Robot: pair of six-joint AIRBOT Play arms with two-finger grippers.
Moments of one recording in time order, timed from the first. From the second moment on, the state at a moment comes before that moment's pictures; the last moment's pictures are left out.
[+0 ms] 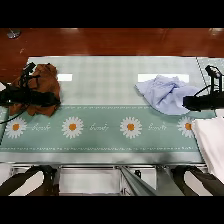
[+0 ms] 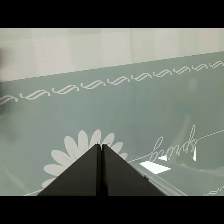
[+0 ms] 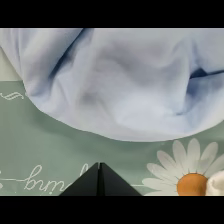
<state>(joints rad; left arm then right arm) 0.16 -1.11 0.89 0.99 -1.16 -1.17 -0.22 -0.99 0.87 -1.30 1.13 1.37</state>
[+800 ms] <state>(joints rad) 0.16 -1.12 0.90 0.98 -0.97 -1.17 -0.22 -0.99 0.87 -1.27 0.93 1.38</state>
